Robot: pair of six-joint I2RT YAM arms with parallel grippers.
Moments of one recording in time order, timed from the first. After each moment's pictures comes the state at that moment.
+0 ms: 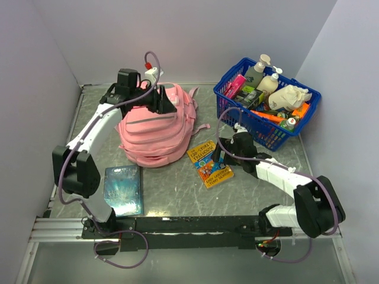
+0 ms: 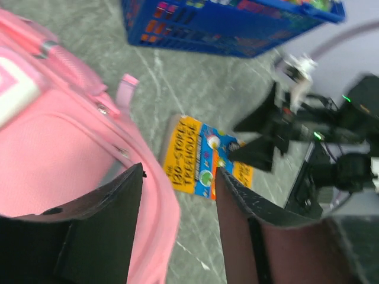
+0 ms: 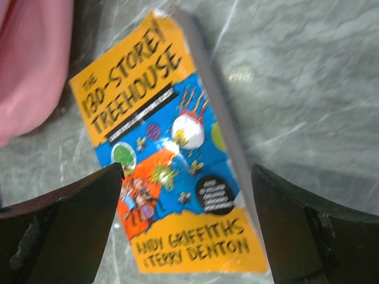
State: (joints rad) left arm -0.28 1.70 1.56 -0.41 0.77 -0.16; right arm 0.42 1.27 0.58 -0.06 -0.05 0.55
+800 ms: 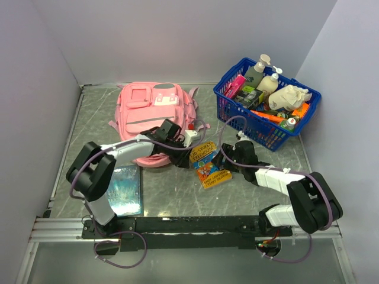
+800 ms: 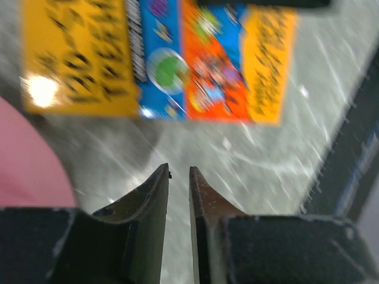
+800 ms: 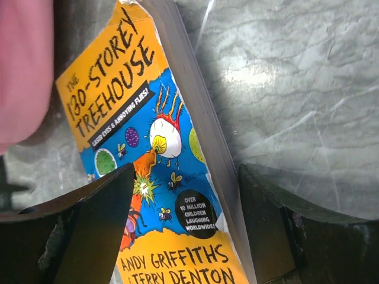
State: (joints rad) left arm -0.66 1.70 1.09 -0.38 0.57 0.13; right arm 0.40 1.32 0.43 0.19 -0.10 0.66
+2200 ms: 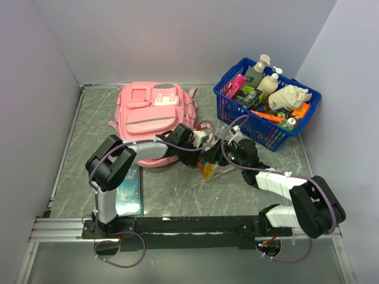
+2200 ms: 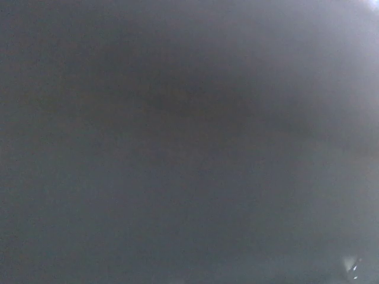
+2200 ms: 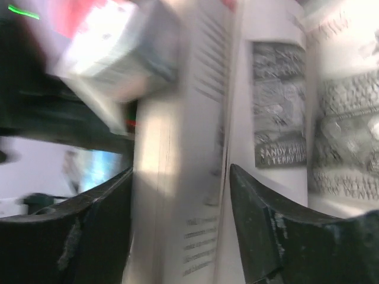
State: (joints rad) left arm -0.74 1.91 1.15 -0.14 0.36 -0.05; right arm 0.43 1.27 0.38 0.56 -0.38 0.76
